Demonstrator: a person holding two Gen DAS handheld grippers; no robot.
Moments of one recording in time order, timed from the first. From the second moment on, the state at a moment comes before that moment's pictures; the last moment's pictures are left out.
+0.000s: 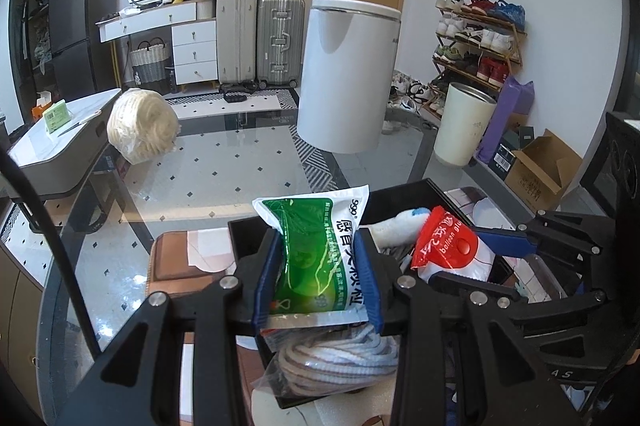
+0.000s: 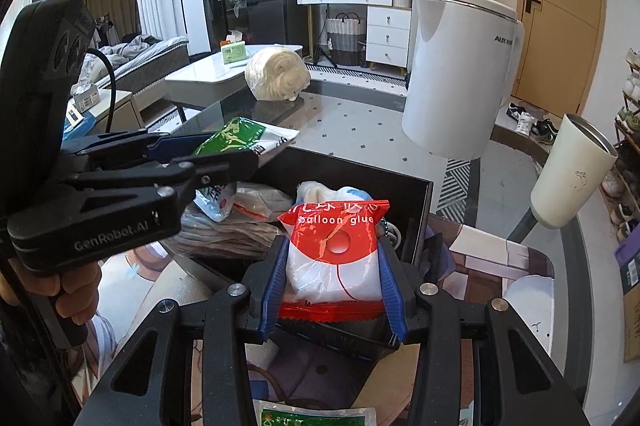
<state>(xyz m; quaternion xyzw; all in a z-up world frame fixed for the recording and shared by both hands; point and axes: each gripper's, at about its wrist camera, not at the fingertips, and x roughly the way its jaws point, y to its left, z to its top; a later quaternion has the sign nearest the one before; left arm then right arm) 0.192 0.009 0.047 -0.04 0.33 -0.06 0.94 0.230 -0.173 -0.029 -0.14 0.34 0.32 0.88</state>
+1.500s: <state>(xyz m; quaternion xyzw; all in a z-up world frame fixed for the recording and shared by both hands) 0.146 0.017 0.057 -0.04 0.30 -0.03 0.95 0.193 -0.233 -0.023 -0.07 0.33 0.27 0.90</state>
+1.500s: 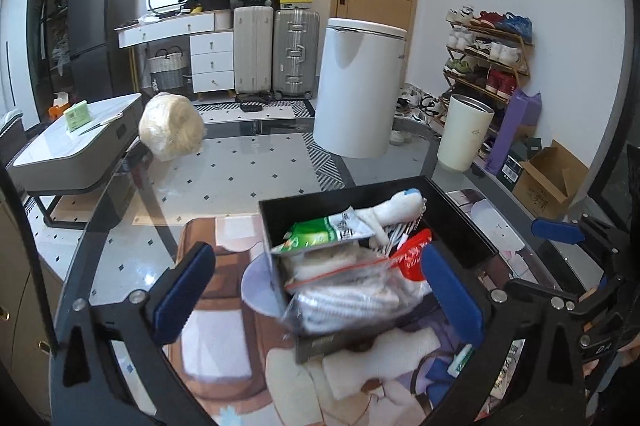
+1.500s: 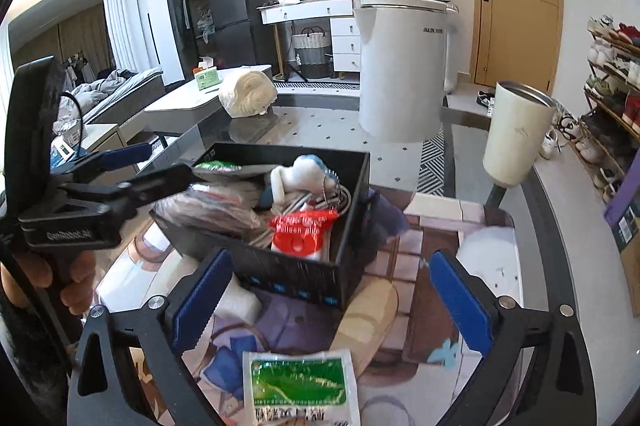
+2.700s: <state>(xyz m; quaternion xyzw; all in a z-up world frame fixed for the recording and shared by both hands) 0.095 0.000 0.004 -0.03 0.37 -0.01 0.93 0.147 -0.235 -0.078 -0.11 0.40 0.29 0.86</state>
